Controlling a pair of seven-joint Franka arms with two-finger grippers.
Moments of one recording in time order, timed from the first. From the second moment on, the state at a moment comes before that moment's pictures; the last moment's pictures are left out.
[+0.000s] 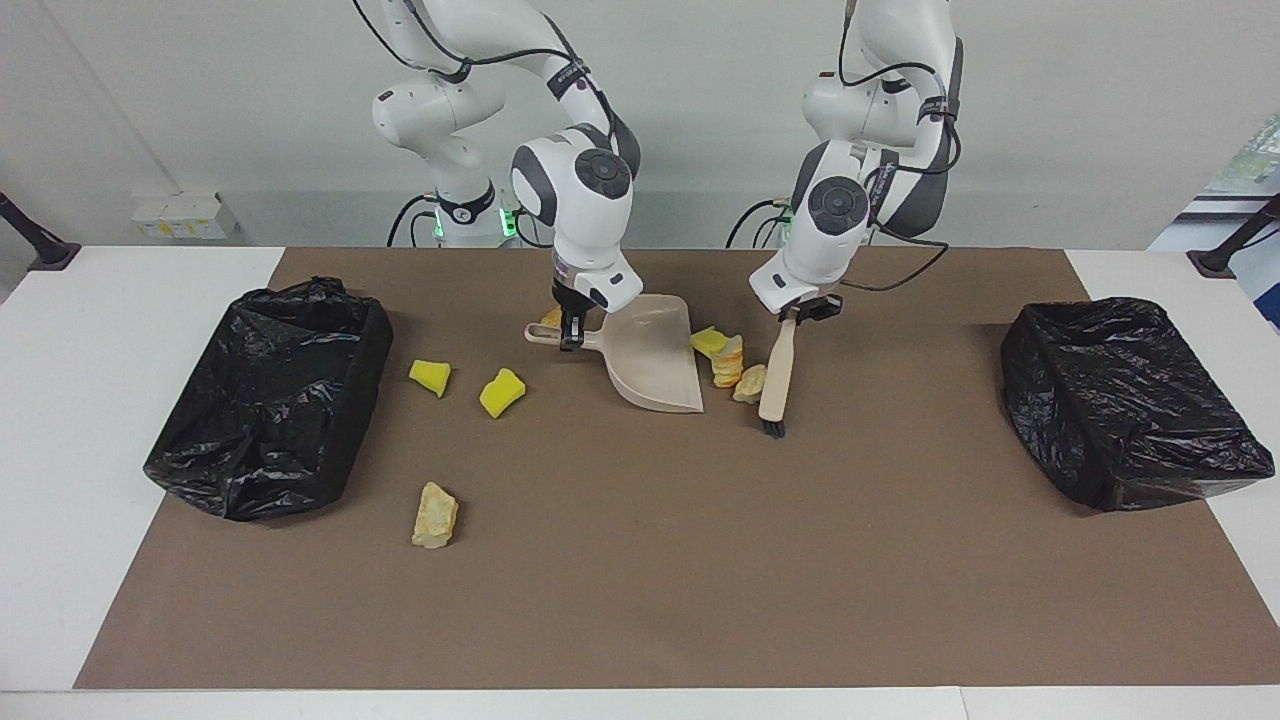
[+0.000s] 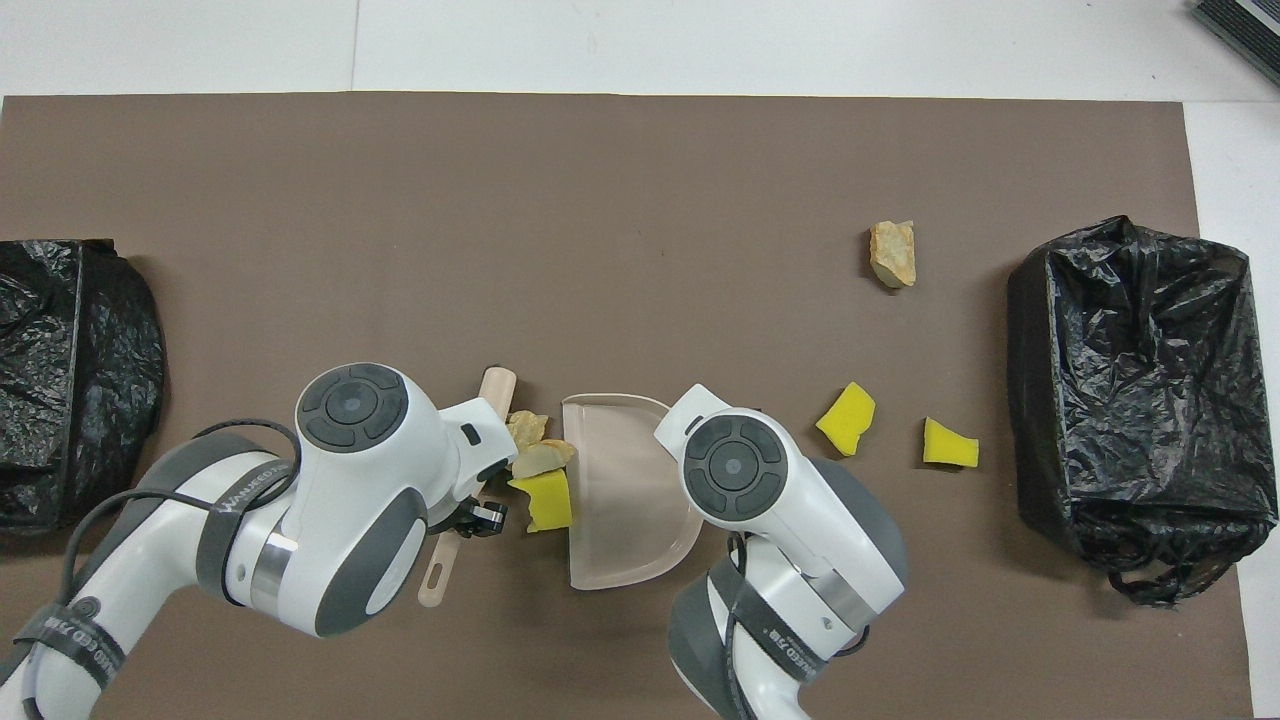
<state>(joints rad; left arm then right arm) -0.51 -0.02 -0.03 -2.23 -0.12 1.95 -0.21 0.65 0.11 -0.06 -2.12 -0.18 2.06 -0.91</state>
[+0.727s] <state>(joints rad) -0.75 -0.01 -0.03 -2.18 -0.20 2.05 -0.49 0.64 0.11 -0.06 -2.11 -0.18 2.06 -0.89</state>
